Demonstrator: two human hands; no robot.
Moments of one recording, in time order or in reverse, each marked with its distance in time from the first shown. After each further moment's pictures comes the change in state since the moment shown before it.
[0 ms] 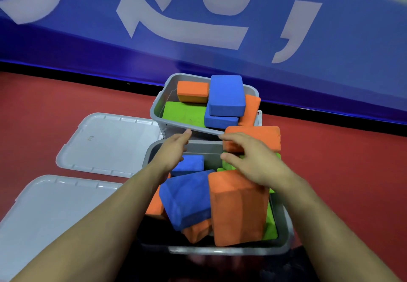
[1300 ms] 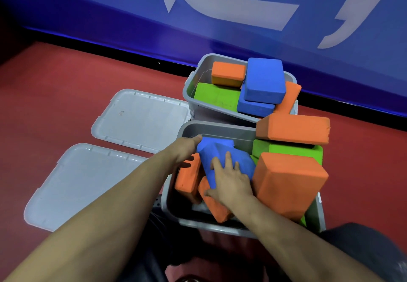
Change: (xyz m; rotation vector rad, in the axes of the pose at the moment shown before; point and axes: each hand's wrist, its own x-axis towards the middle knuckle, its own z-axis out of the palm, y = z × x) left_hand 0.001 -0.063 -0.067 0.069 -0.074 -0.295; right_hand 0.004 -0.029 0.193 -0.486 -0.319 0.243
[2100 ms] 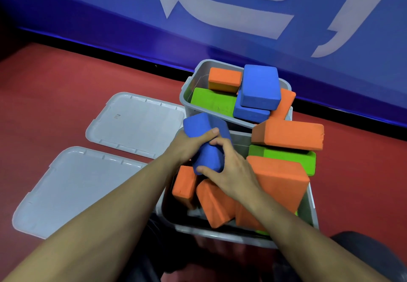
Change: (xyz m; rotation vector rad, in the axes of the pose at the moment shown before) left_hand -0.020 0.028 0.012 -0.197 0.064 0.254; right_hand -0.020 0.005 -0.066 0.564 0.324 -0.189
